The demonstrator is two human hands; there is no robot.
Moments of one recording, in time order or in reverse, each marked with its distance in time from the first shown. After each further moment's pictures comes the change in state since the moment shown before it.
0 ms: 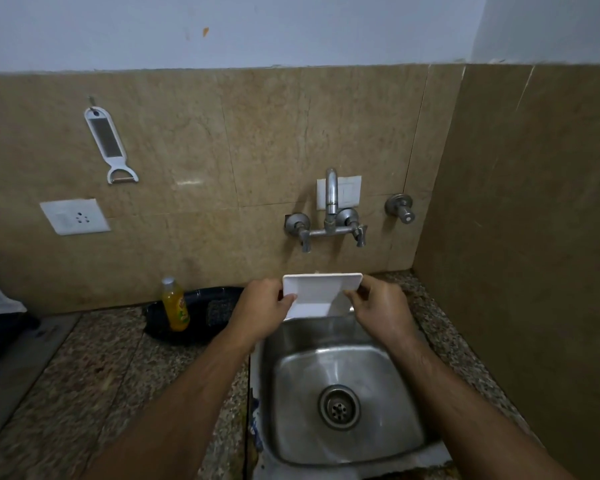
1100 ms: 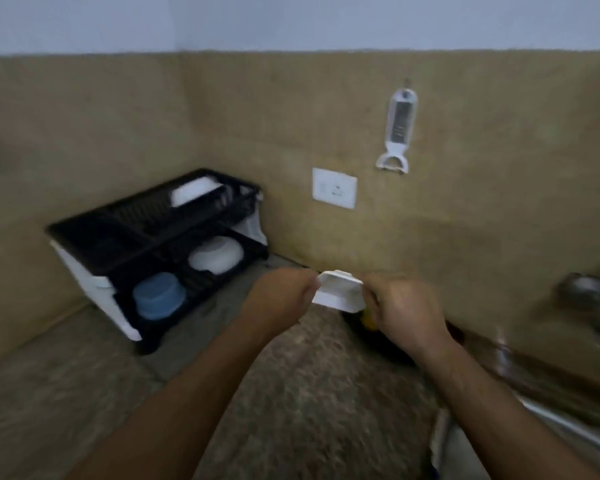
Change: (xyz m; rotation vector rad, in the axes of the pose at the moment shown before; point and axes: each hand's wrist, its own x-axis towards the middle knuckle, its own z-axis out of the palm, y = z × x) left_hand -0.108 -0.216 -0.194 0.426 0.189 -0.270; right_hand 0.045 -0.273 0.196 -0.034 -0.157 -0.953
